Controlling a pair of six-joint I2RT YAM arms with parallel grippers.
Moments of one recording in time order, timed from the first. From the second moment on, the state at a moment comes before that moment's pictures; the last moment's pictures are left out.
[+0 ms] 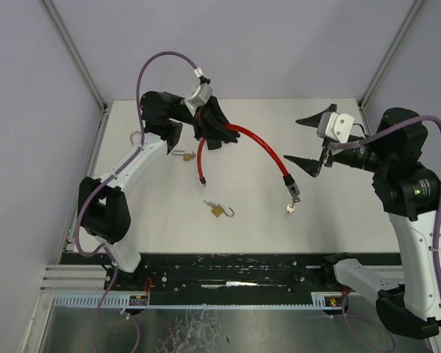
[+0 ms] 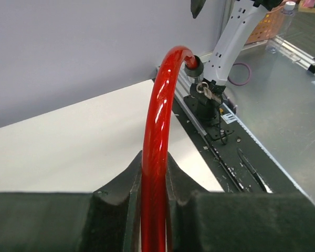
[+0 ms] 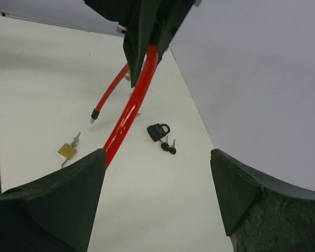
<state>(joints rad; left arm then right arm) -0.38 1.73 1.52 0.99 1.56 -0.71 0.26 1.03 1.60 -0.78 -0.88 -0.69</state>
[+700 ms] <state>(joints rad) -0.39 1.58 1.49 0.45 1.36 -0.09 0.26 1.17 1.62 -0.95 -0.88 -0.48</state>
